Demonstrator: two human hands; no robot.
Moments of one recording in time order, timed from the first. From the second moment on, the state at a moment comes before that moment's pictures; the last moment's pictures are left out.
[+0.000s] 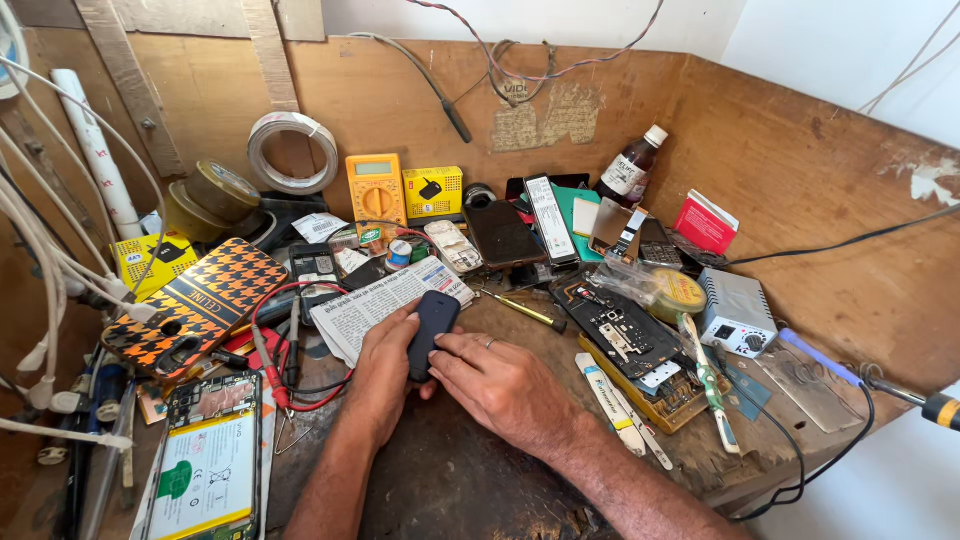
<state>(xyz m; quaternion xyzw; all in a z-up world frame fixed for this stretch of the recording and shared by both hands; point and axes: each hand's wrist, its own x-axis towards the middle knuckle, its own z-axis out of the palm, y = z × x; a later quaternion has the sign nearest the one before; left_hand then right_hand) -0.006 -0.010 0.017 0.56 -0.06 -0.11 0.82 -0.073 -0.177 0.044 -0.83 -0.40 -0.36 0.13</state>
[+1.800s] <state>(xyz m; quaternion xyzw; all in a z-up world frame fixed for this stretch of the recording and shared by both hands) -0.017 -0.018 0.031 0.57 -0.06 -0.10 0.81 -0.131 -0.412 0.030 -0.87 0.33 -0.34 0.16</state>
